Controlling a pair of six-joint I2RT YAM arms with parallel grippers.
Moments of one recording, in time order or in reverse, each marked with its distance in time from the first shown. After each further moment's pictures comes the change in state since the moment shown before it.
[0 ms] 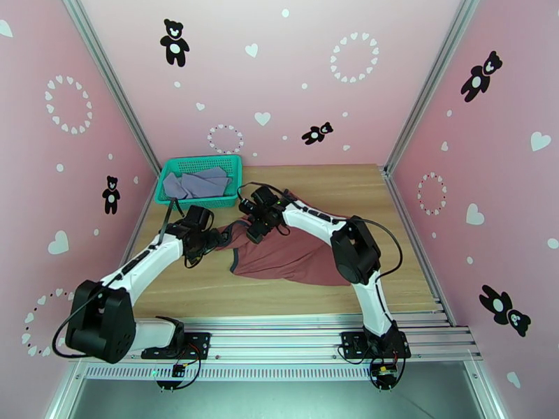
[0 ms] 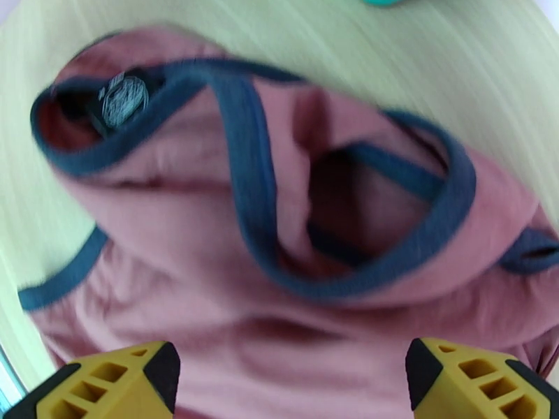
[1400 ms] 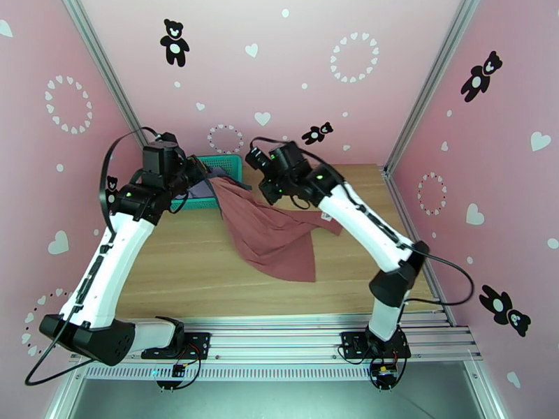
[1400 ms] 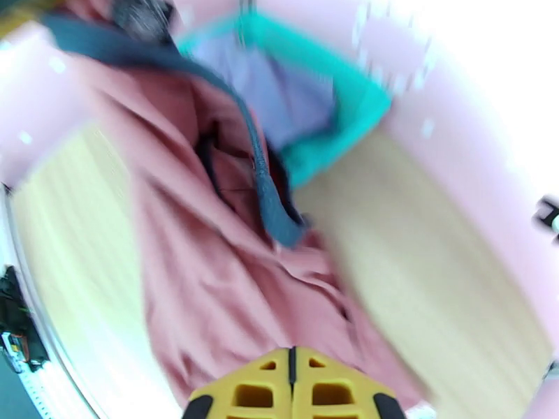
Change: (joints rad) left arm 0.002 -0.071 0.767 -0.133 -0.039 0.251; right arm 0.007 -0.393 0.322 -0.294 0.058 -0.006
